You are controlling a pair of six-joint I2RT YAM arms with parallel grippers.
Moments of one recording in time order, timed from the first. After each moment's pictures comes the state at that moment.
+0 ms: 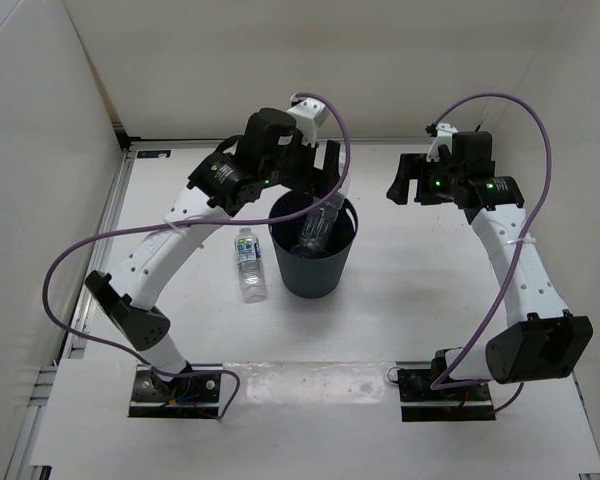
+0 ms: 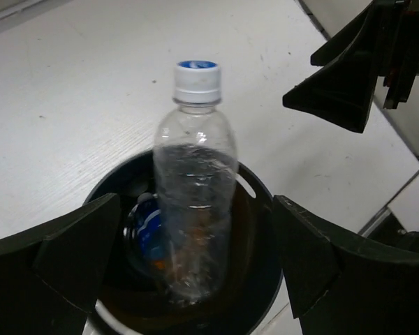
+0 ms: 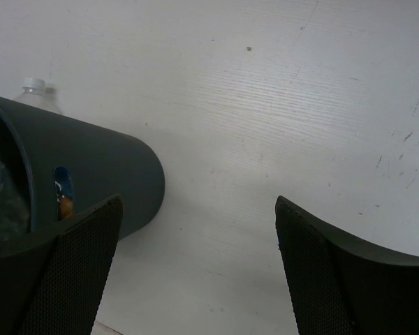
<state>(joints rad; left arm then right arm) -0.76 1.66 1.97 -0.78 0.02 -0.24 0.14 1.35 1.41 -0.74 -0.31 0.09</state>
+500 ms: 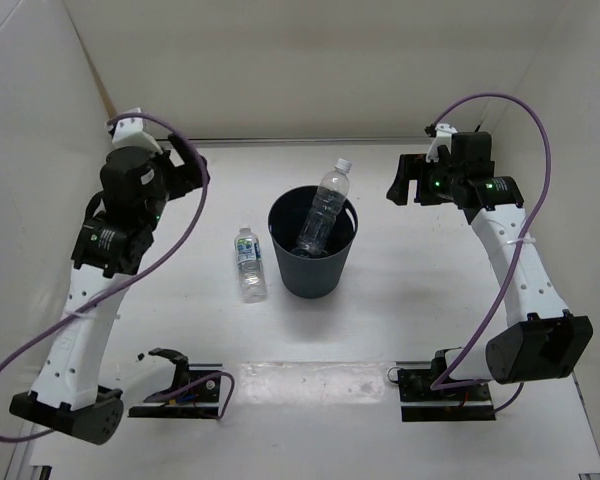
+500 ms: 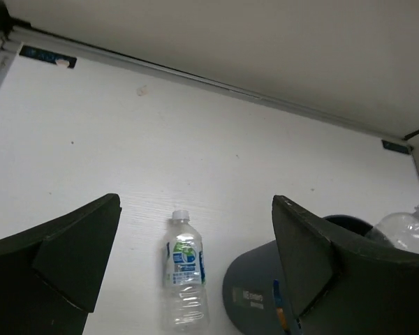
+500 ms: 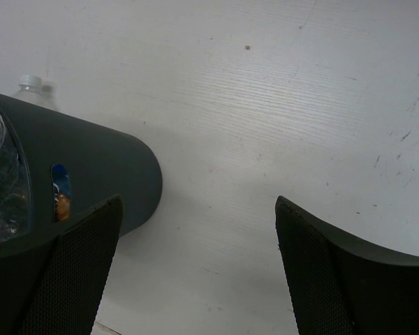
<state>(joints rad) -0.35 1.10 1.49 -0.64 -0.31 -0.37 0.14 1.35 1.41 -0.74 -0.30 0.08</state>
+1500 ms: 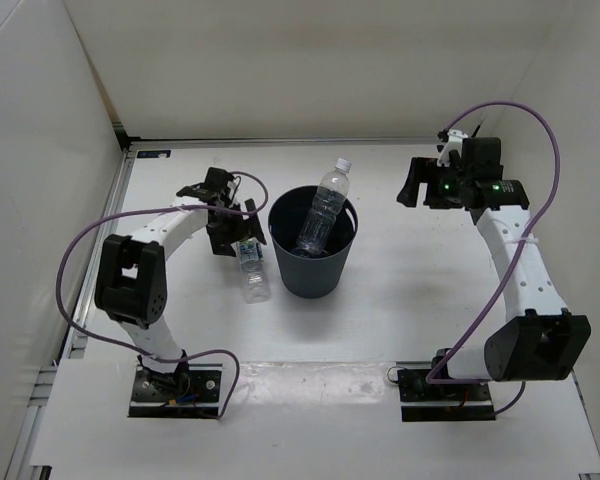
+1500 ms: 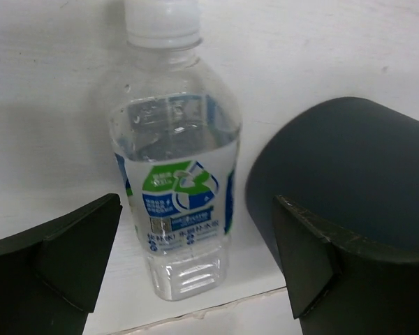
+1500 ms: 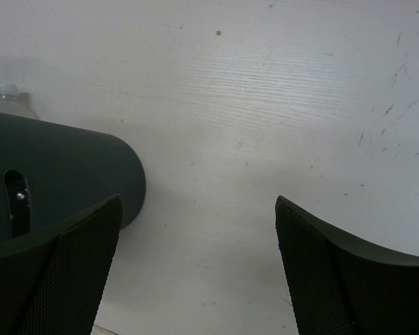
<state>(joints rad) -0.28 1.73 1.24 -0.70 0.22 -0.55 0.07 1.35 1.36 -0.74 -0.31 0.09</state>
